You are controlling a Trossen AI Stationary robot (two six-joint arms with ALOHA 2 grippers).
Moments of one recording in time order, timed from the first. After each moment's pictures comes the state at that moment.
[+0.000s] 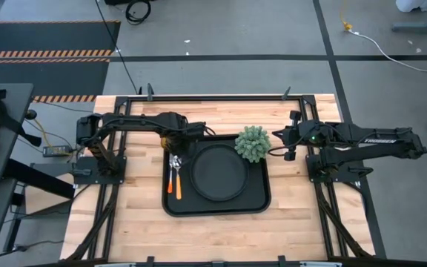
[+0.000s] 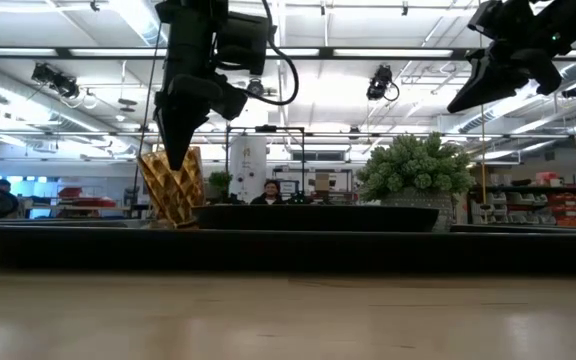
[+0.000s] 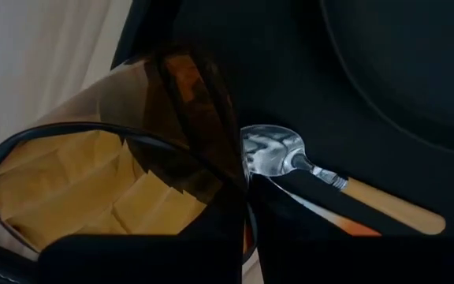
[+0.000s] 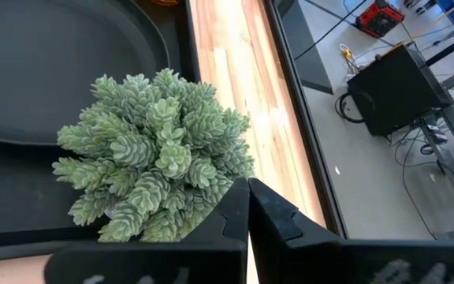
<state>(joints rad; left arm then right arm) 0.18 1.74 1.35 -1.18 -0.07 -0.34 -0.09 0.63 0.60 -0.59 0.37 -0.36</state>
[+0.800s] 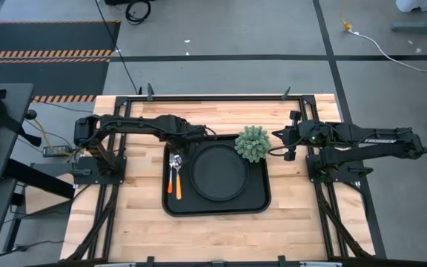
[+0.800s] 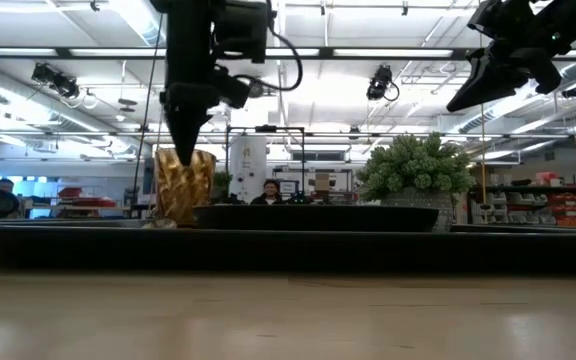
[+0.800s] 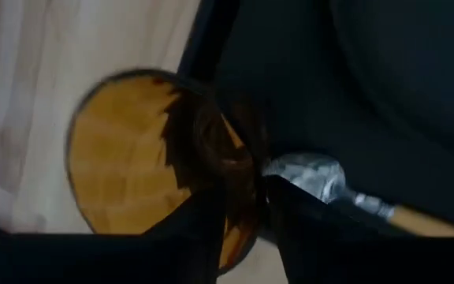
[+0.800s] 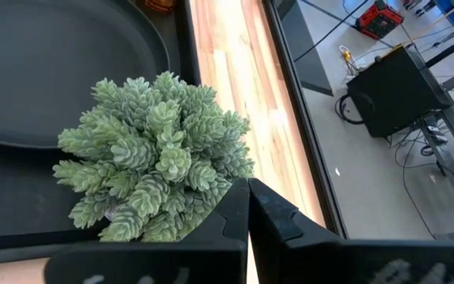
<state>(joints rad) 0.14 1.72 1.34 -1.15 -0.25 -0.28 -0.09 0.63 0.60 -0.58 0.37 -0.36</state>
